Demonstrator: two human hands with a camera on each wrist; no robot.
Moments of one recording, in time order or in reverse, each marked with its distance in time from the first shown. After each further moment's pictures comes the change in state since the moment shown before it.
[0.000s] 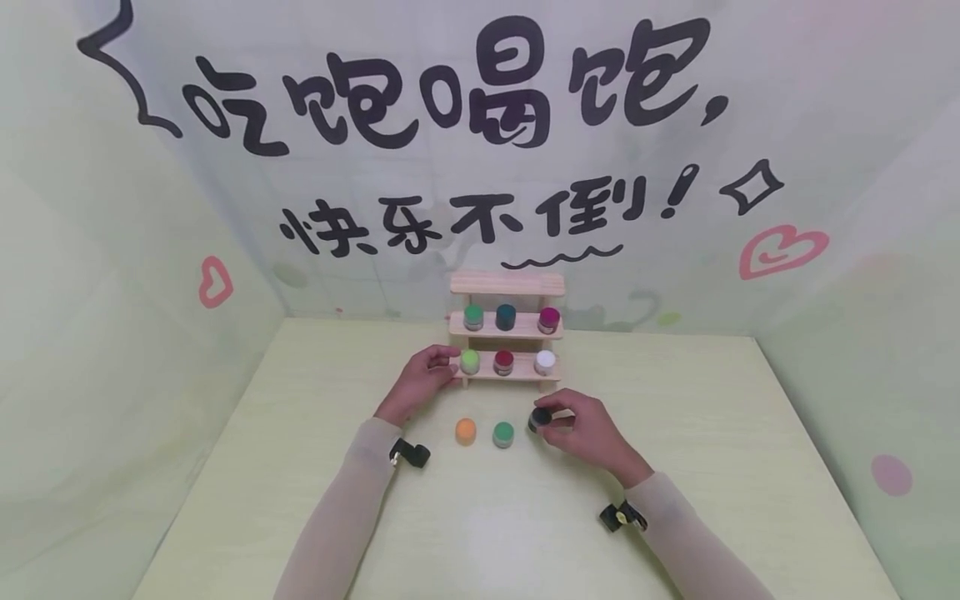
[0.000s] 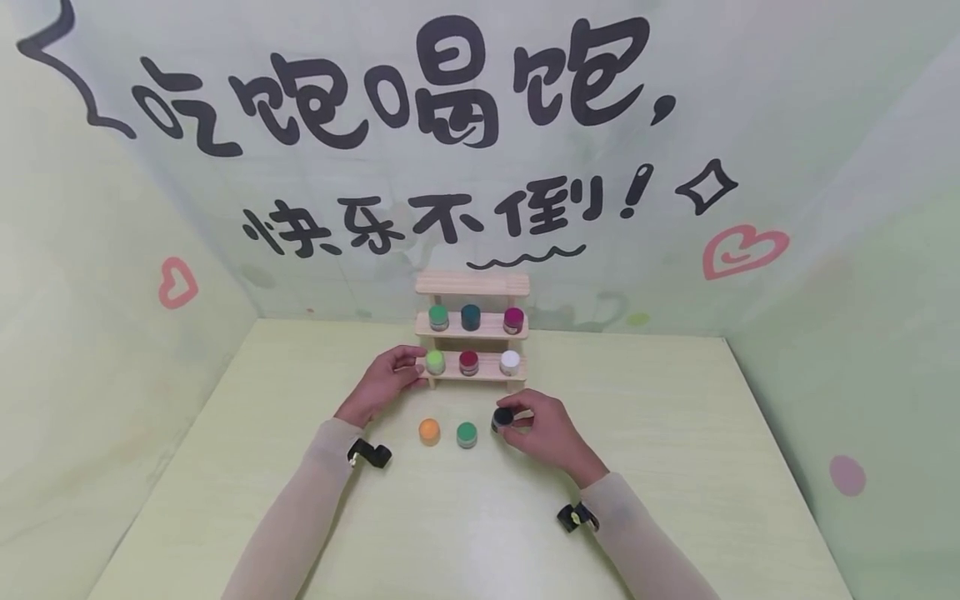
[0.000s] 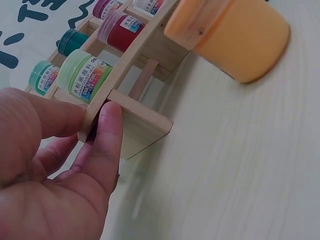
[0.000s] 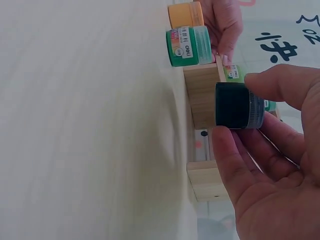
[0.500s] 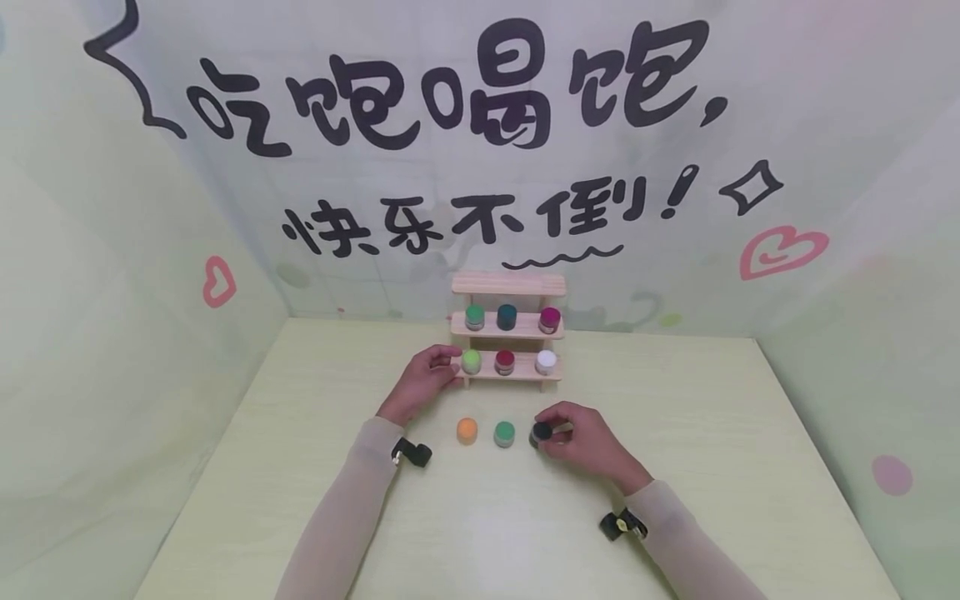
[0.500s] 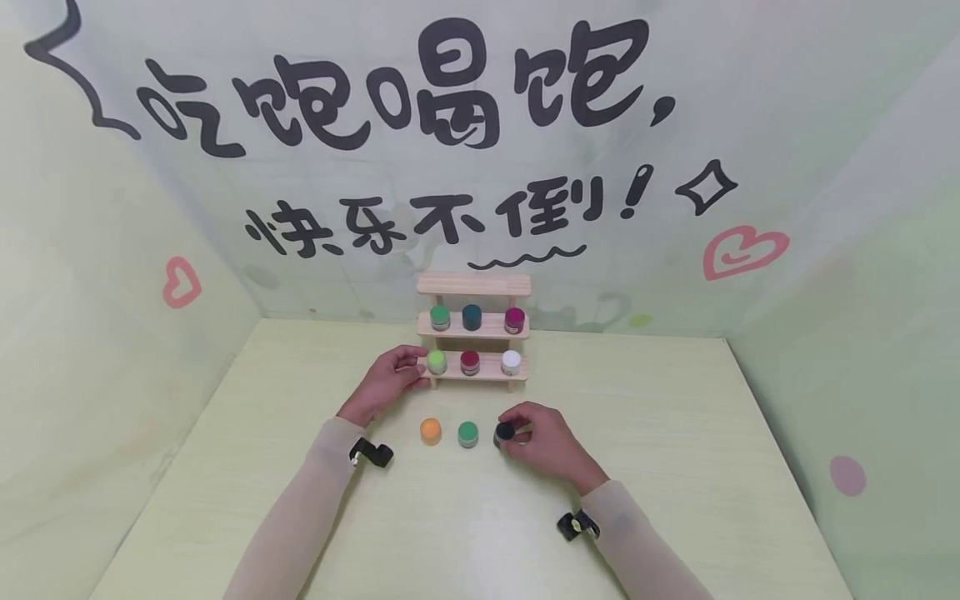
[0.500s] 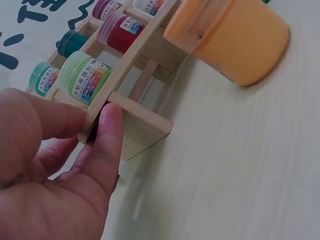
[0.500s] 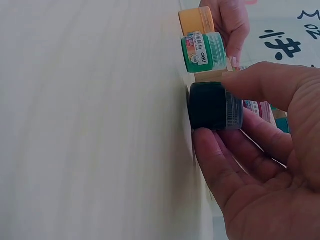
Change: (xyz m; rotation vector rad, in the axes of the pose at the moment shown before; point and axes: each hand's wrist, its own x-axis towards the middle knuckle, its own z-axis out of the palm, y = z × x) left_hand 0.000 0.000 0.003 0.002 0.016 0.008; right_hand -0.009 0.013 0.008 -0.057 -0.057 0.052
